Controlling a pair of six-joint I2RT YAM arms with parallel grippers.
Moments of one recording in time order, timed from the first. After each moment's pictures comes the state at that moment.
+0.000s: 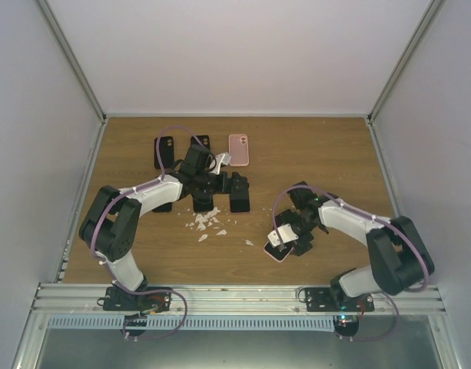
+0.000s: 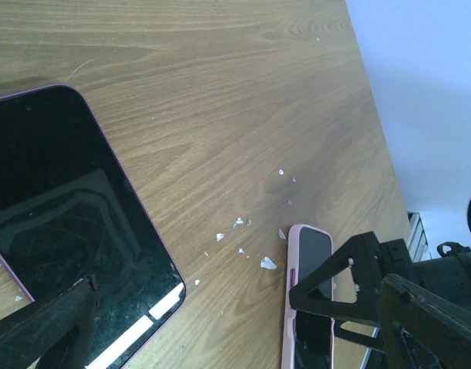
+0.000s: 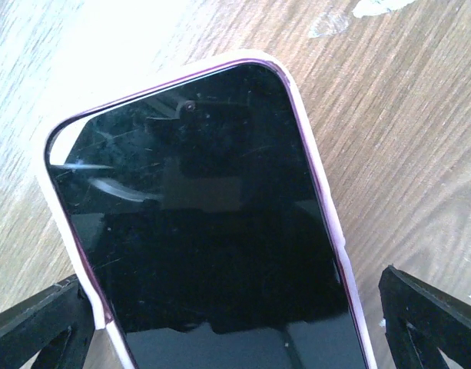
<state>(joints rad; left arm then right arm) -0.48 1.72 1.04 -0.08 0.64 -0.49 0.46 1.39 0.67 -0.67 -0.33 -1.68</state>
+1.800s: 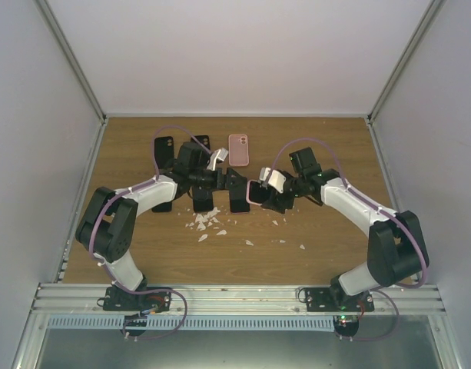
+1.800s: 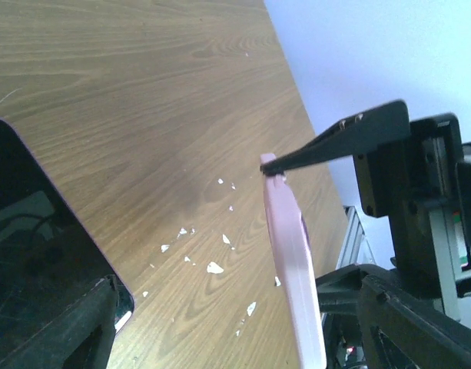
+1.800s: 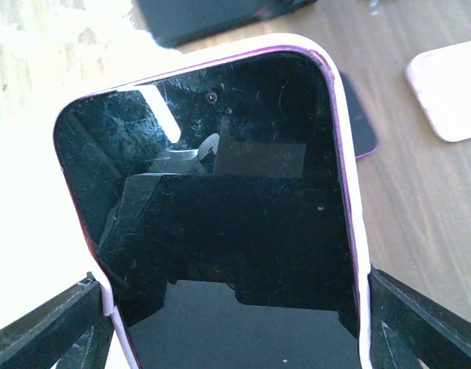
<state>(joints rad) -0.43 1.70 1.01 0.04 0.81 -0.52 0.39 1.49 0.98 -0.52 -0.49 -0.83</state>
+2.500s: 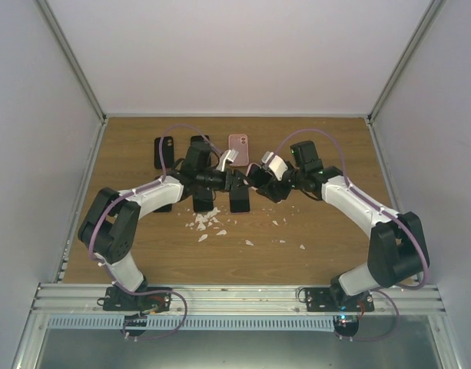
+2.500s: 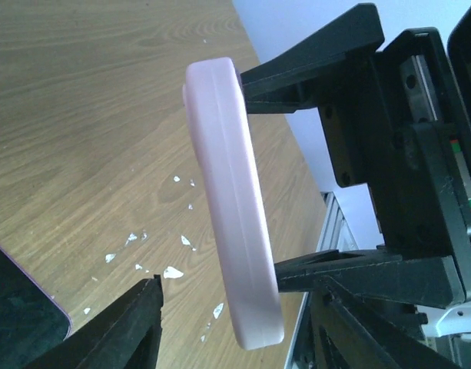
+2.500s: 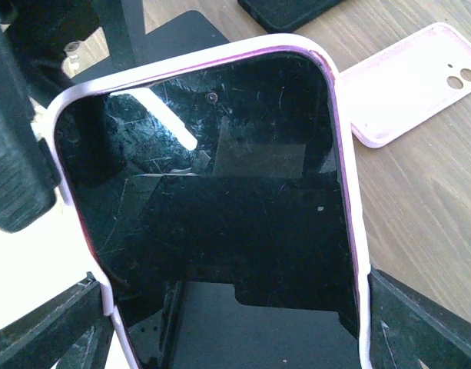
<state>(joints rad) -0.50 1.70 1.04 0.07 0.83 -0.56 0.39 1.48 1.03 -0.40 -0.45 -0.50</state>
